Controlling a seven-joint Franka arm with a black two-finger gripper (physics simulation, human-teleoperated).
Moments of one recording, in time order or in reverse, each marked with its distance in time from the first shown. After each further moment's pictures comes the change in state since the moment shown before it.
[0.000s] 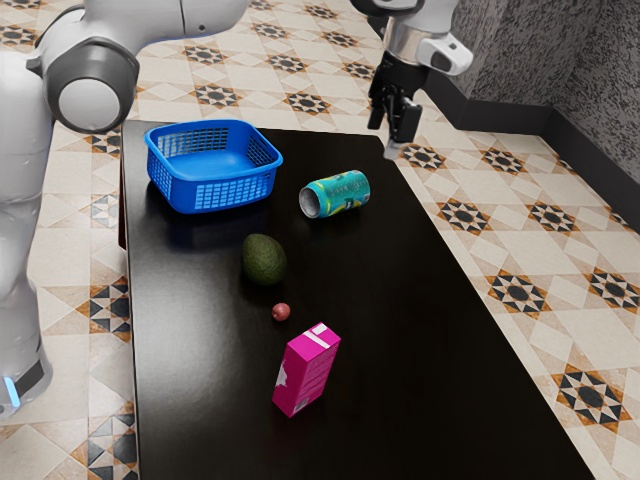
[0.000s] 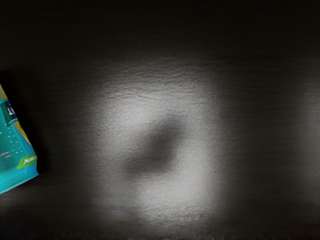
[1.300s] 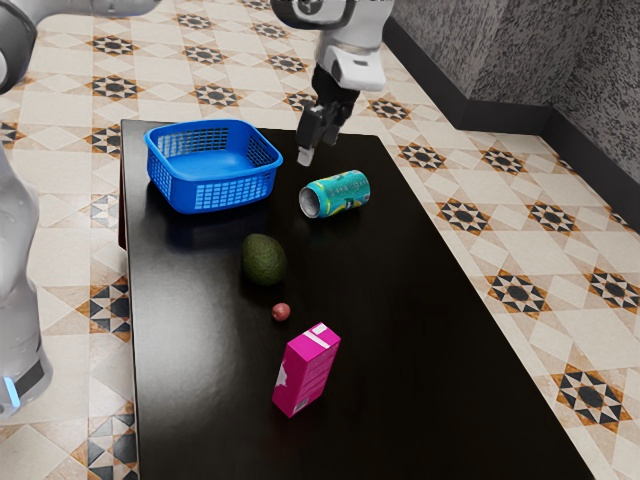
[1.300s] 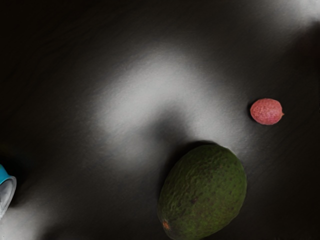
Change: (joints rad) arm -0.013 -0.372 -0.013 -0.537 0.064 0.135 0.694
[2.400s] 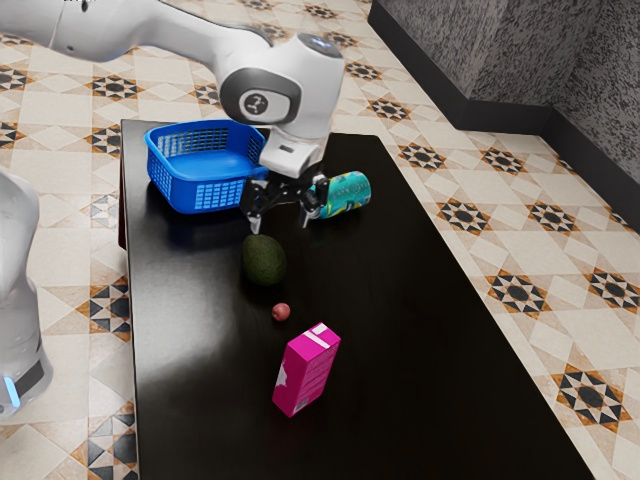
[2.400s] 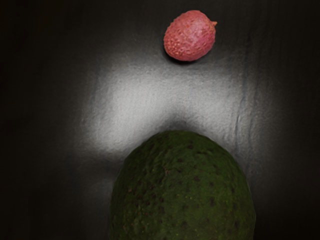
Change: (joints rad) arm -0.002 -0.185 -0.011 -0.548 -0.019 0.388 0.601
